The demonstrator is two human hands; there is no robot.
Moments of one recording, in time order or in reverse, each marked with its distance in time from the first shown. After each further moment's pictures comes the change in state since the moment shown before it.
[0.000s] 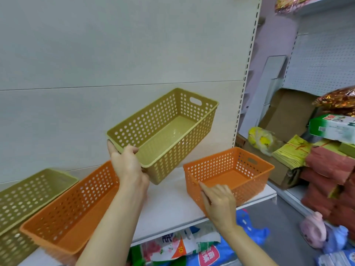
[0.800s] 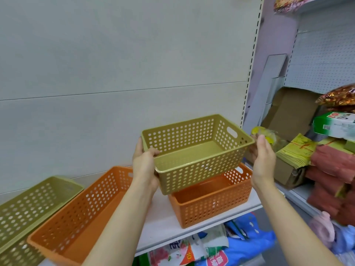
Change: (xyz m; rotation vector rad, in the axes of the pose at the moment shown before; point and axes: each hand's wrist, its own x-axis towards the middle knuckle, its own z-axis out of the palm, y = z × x) left_hand 0.015 -0.010 0.011 0.205 -0.250 -0.236; right_hand 0.119 0.040 -0.063 0.931 0.311 0.935
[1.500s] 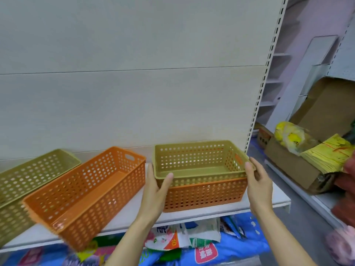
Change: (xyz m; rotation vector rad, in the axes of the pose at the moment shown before) left_hand -0.038 -0.128 -0.034 0.694 -0.080 0.296; right_hand 0.007 0.088 -0.060 -0.259 -0.202 0.137
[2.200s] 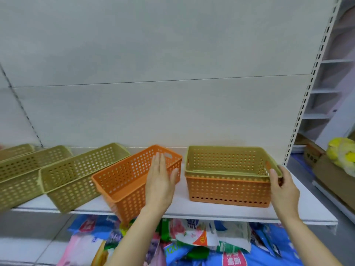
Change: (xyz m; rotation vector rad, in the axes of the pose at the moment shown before) left_hand -0.006 -0.001 -0.070 0.886 0.285 0.108; right_hand -0.005 0.005 0.015 -0.306 -0.073 -0.180
